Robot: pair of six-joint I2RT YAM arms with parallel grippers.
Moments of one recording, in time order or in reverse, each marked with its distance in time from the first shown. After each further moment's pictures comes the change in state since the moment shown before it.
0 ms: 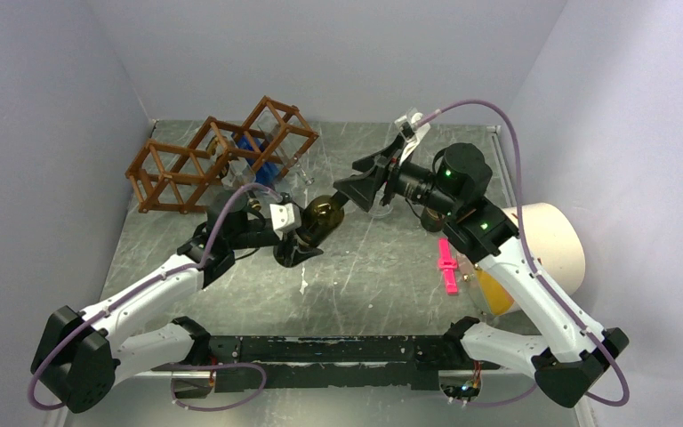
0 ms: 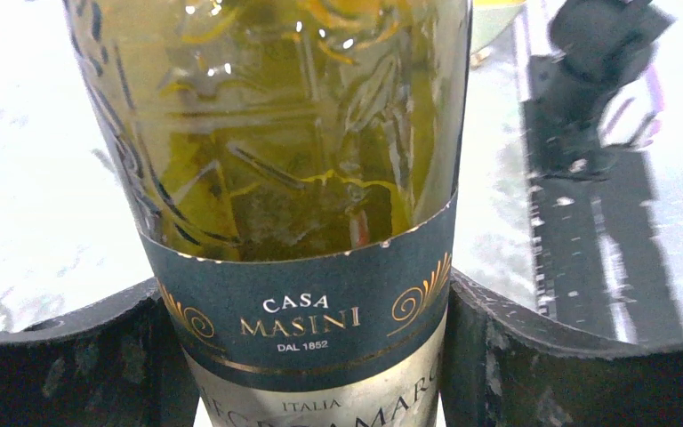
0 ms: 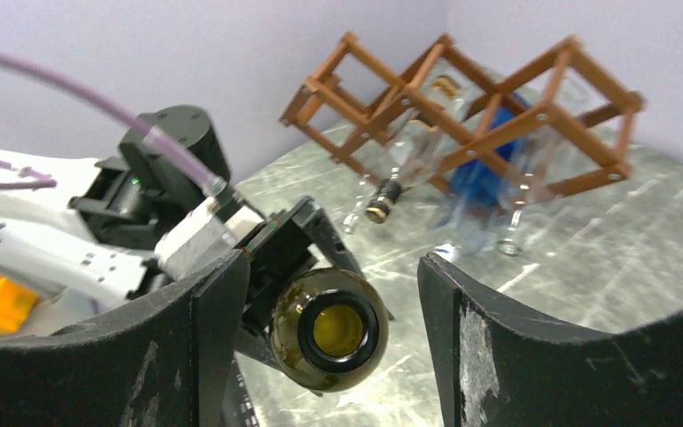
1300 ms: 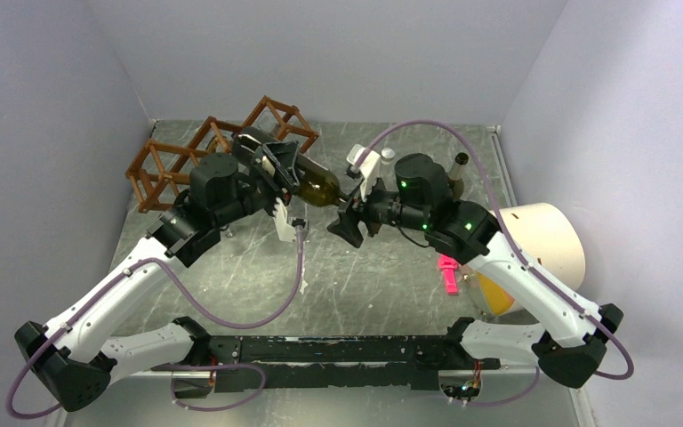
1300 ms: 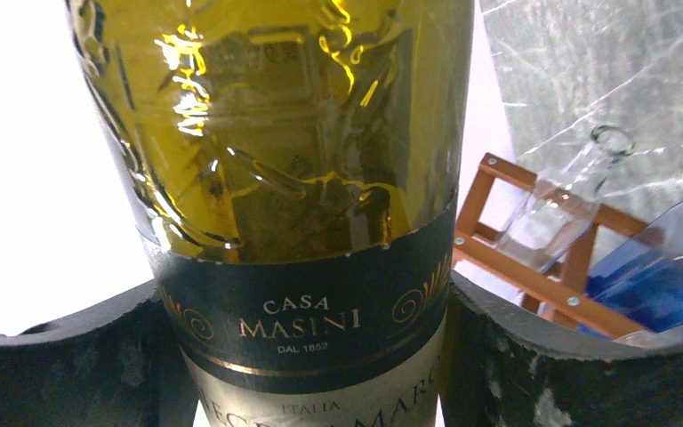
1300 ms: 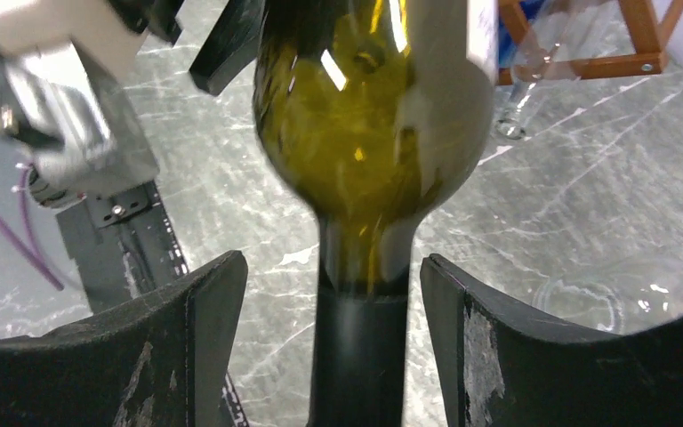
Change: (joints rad) left arm -0.061 -0.015 0.470 -0.519 -0.577 1.496; right arm 0.202 0.058 0.113 -0.457 0.208 -0.369
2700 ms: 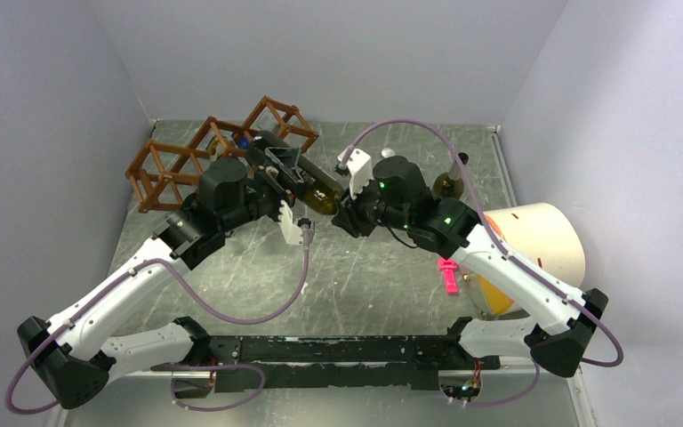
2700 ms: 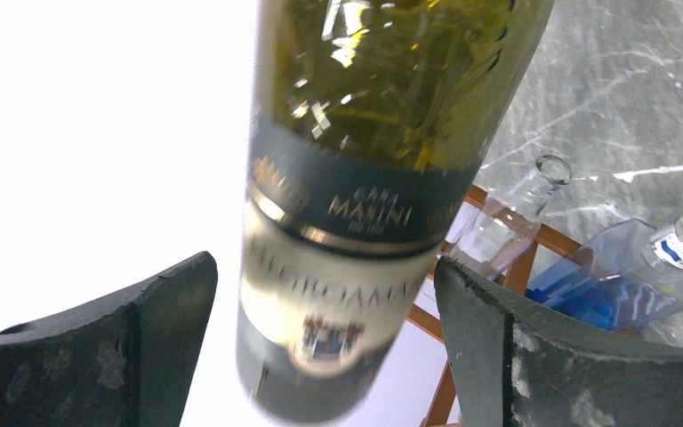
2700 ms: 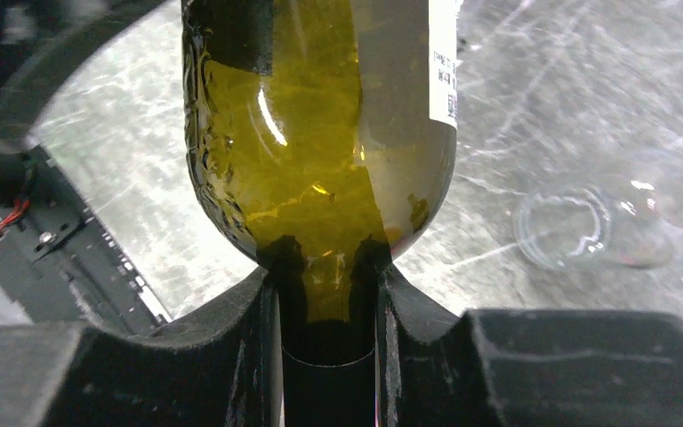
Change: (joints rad) left arm -0.043 -0.006 -0.034 -0.005 -0.050 -0.146; right arm 0.032 0.090 0.005 -0.042 0.229 0.111
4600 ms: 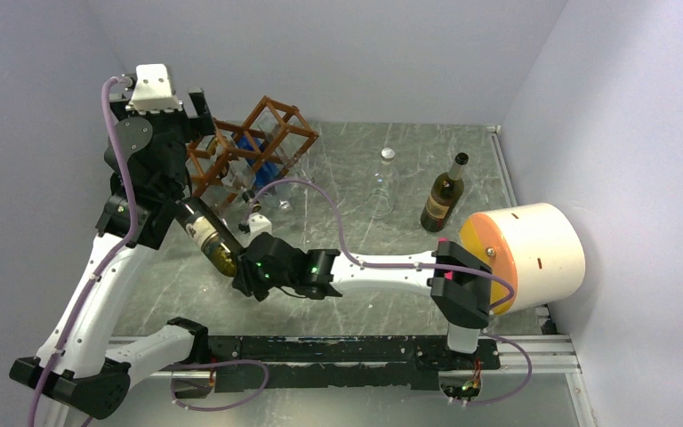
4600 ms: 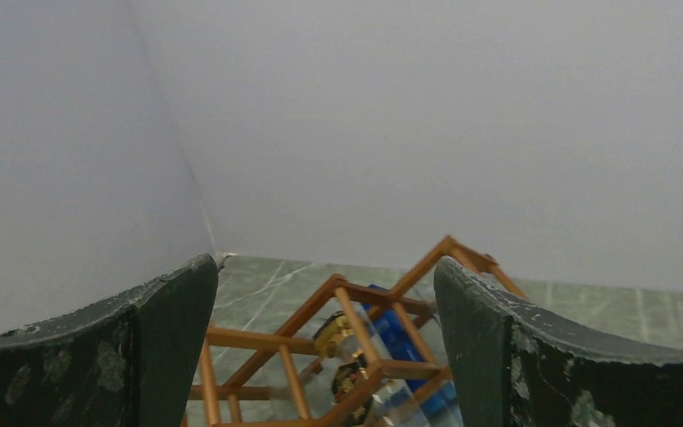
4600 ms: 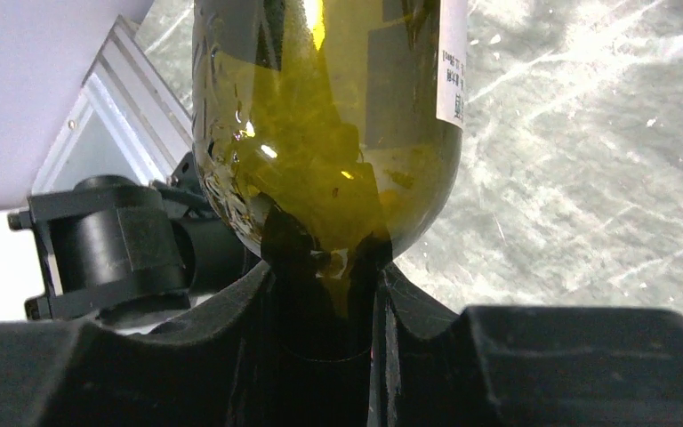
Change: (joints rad) left arm 0.309 0.006 0.293 0.159 -0.676 -1.450; right arm 0.438 0.580 -0.008 0.549 0.163 0.613
